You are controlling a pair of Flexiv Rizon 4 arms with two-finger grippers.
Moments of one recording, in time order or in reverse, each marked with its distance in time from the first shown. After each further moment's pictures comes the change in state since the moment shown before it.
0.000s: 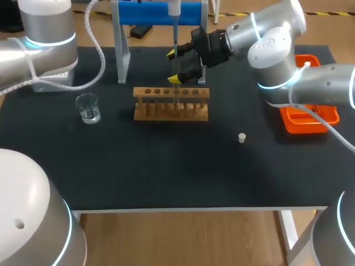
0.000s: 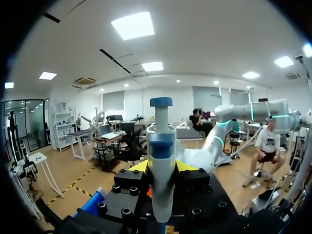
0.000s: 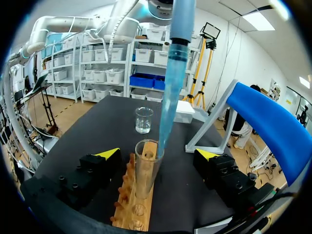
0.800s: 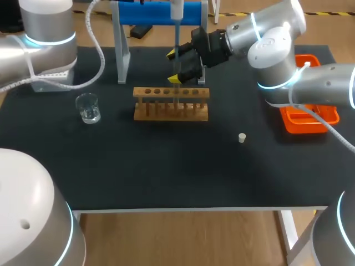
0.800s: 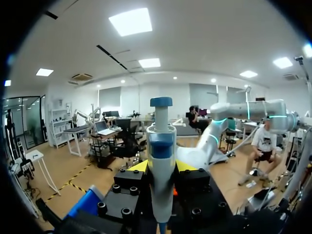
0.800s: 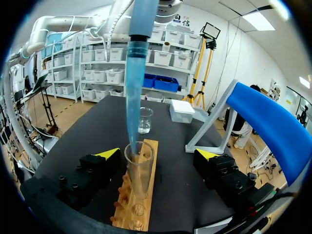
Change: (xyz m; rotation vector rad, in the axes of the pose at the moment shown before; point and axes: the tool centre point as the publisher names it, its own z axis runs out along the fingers) left arm 0.017 0.001 0.004 -0.036 0.029 -0.014; right arm 0.000 0.000 0.000 0.000 0.000 0.000
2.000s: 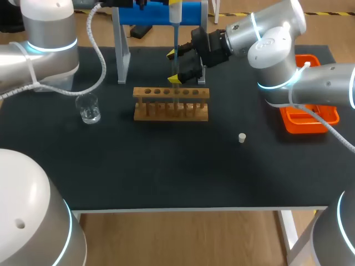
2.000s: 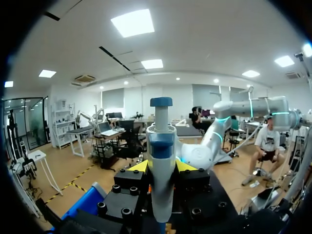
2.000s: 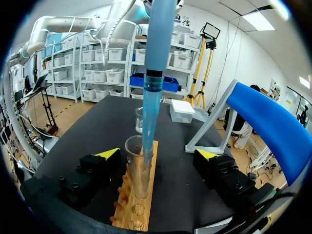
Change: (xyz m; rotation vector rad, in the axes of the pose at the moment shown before) left arm -0.009 0.015 0.000 0.014 -0.027 0.006; right arm 0.000 0.000 0.000 0.000 0.000 0.000
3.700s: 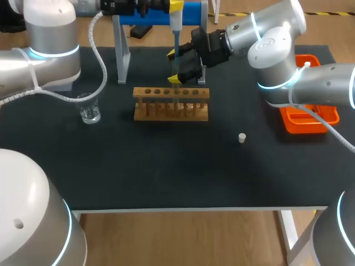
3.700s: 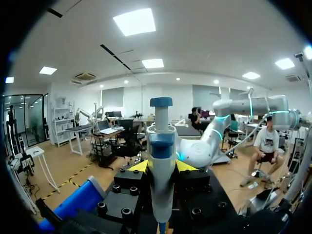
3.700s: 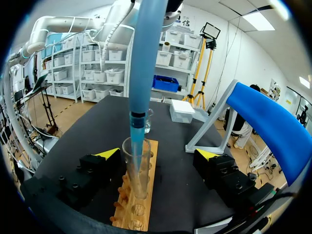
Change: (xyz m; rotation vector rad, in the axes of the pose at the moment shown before) left arm 0.003 0.020 0.003 0.003 0.007 -0.022; right arm 0.000 0.000 0.000 0.000 0.000 0.000
